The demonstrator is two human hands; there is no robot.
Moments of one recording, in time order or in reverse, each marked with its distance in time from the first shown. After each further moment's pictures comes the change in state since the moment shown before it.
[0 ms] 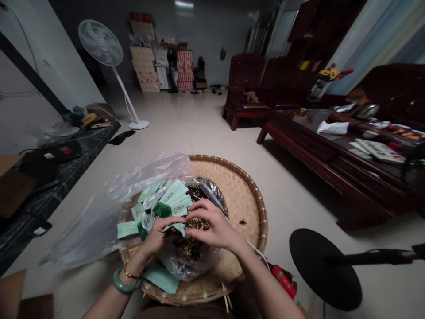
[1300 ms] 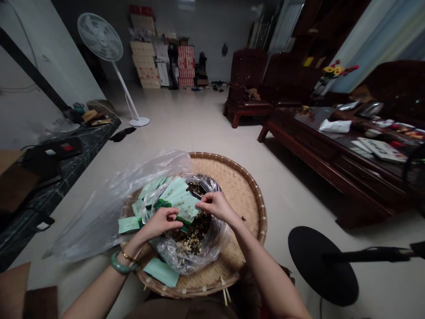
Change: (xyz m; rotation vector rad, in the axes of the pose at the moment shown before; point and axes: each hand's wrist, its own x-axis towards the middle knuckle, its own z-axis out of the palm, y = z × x) left_hand 0.016 -0.017 -0.014 -0.020 -0.182 -0.368; right_hand 0.011 0.061 0.005 0.216 0.020 0.625
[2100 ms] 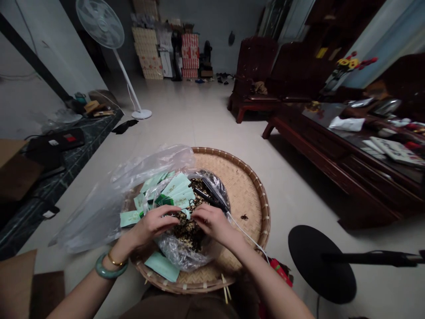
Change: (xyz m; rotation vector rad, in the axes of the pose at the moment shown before) left_hand -0.030 0.007 -0.019 0.776 0.151 0.864; right_hand -0.036 -0.002 0.021 -0.401 -0.118 -0.540
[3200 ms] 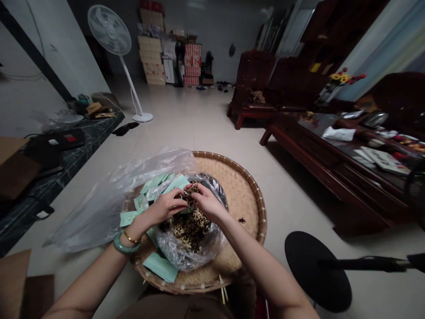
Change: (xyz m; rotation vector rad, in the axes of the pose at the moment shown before) left_hand 0.043 -0.016 0.002 -0.061 -0.037 -0.111; right_hand 0.060 -0.007 0.000 0.613 0.127 0.440
